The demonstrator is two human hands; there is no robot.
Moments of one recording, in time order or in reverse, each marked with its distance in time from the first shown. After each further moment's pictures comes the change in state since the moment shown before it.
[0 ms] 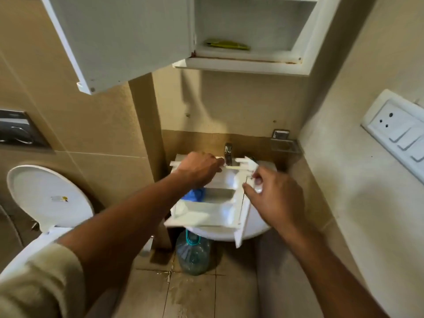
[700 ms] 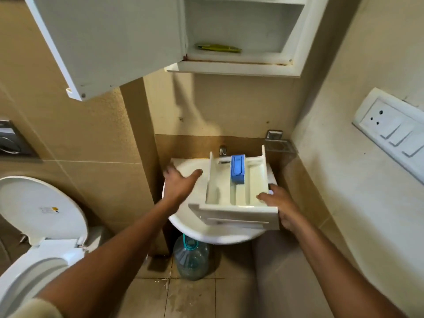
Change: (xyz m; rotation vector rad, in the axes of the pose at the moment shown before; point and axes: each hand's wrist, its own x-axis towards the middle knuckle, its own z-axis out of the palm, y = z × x) left_hand -0.039 -0.007 0.050 -1.265 0.129 -0.858; right_hand 0.016 0.070 0.070 0.838 -0.353 0.660
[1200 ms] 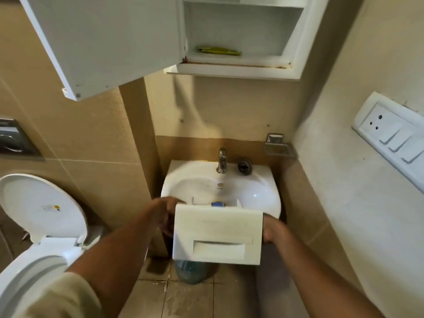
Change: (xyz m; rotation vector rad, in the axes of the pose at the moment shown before) left_hand 0.001 -0.029 -0.009 0.016 -0.459 -0.566; right_hand 0.020 0.037 0.026 0.254 -0.336 0.606
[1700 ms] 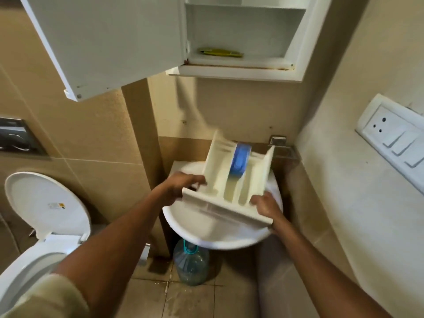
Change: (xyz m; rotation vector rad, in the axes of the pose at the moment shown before) left_hand -0.028 0.050 0.012 -0.181 0.101 0.382; right_hand -0.019 -0.027 -0.008 -0.110 0.201 -0.641
